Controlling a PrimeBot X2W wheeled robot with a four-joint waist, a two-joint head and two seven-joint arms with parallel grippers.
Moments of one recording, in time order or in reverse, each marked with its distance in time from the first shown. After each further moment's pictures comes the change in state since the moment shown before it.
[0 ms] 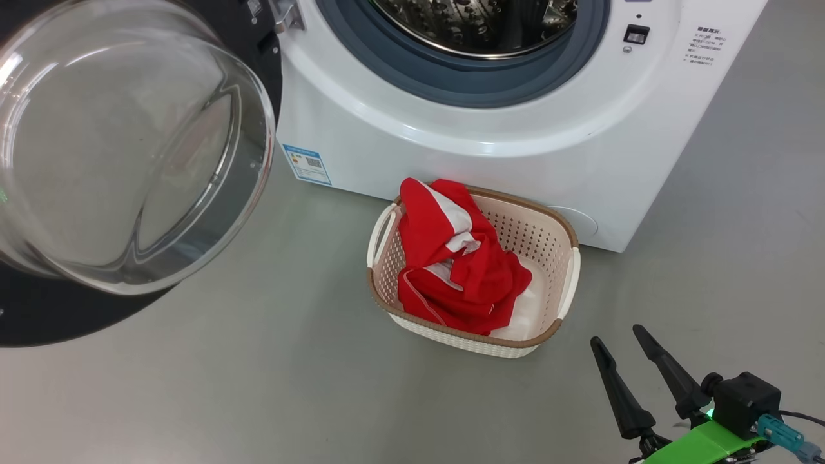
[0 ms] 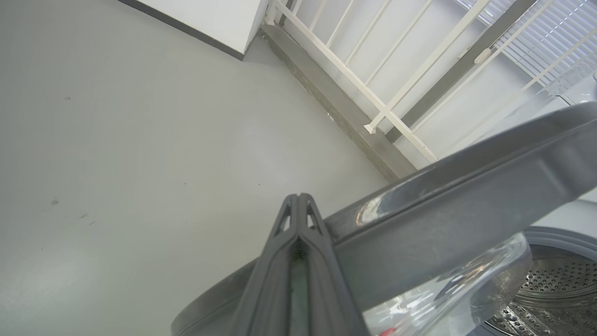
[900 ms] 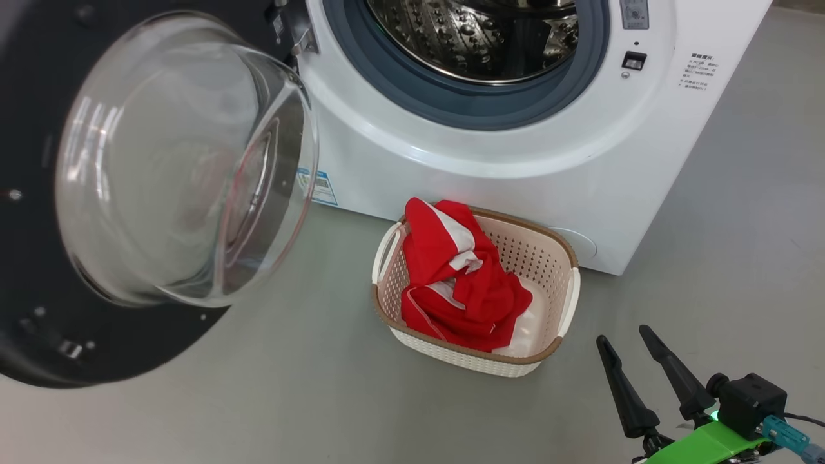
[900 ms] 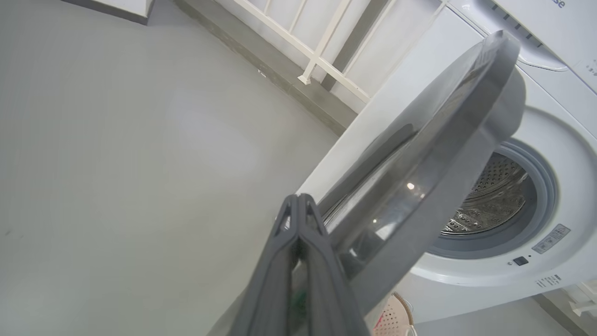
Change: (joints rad) left arm 0.258 0.059 -0.195 -0.381 -0.303 0.002 0.124; right arm 0.005 0.015 -0.026 0.003 0.000 0.000 0.000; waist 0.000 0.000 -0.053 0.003
